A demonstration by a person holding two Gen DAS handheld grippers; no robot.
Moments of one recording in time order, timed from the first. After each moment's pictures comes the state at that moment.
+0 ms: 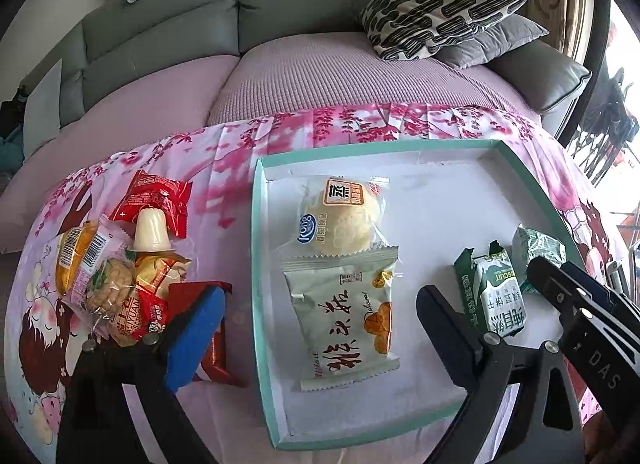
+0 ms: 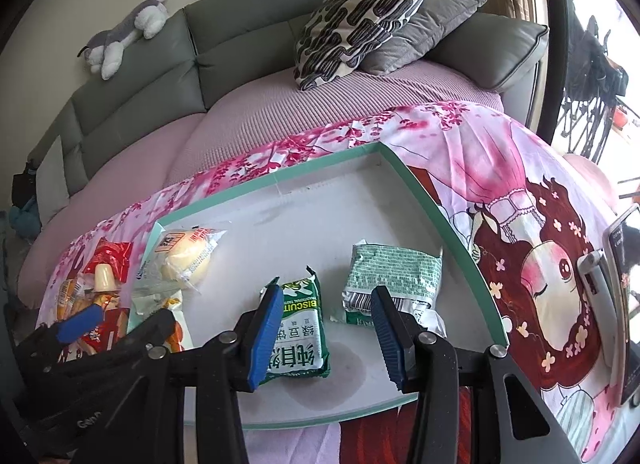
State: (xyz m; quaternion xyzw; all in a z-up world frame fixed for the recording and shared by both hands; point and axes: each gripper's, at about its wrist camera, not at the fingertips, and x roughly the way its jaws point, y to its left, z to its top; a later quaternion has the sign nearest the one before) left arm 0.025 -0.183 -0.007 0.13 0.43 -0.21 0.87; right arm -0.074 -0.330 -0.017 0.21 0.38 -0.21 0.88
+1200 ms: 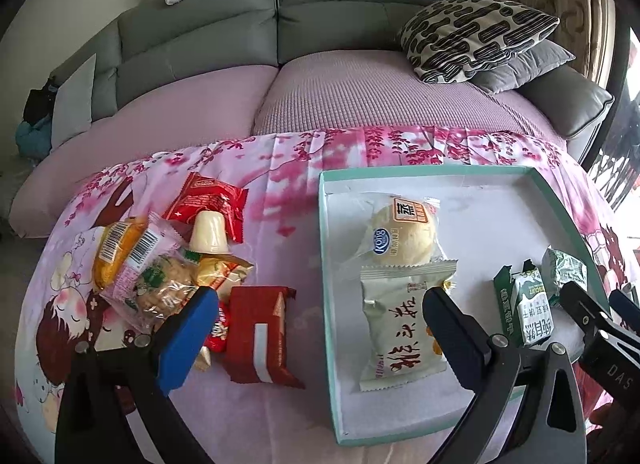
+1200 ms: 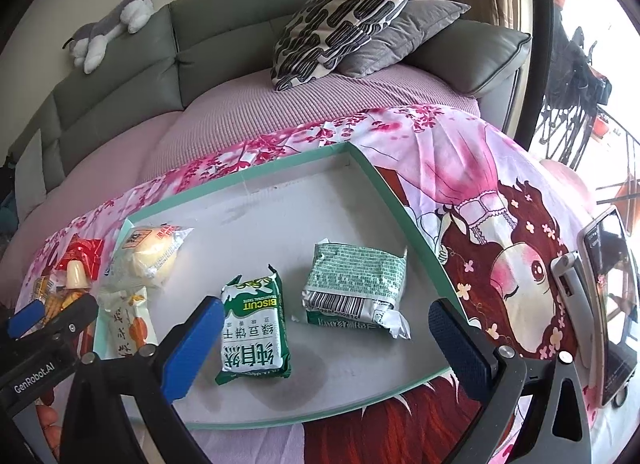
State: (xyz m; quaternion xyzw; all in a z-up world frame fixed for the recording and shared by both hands) left arm 0.031 -0.146 0.008 0.11 0.41 -0.17 0.89; right arm -0.081 -0.333 -0.015 0.18 0.38 -0.25 0.87
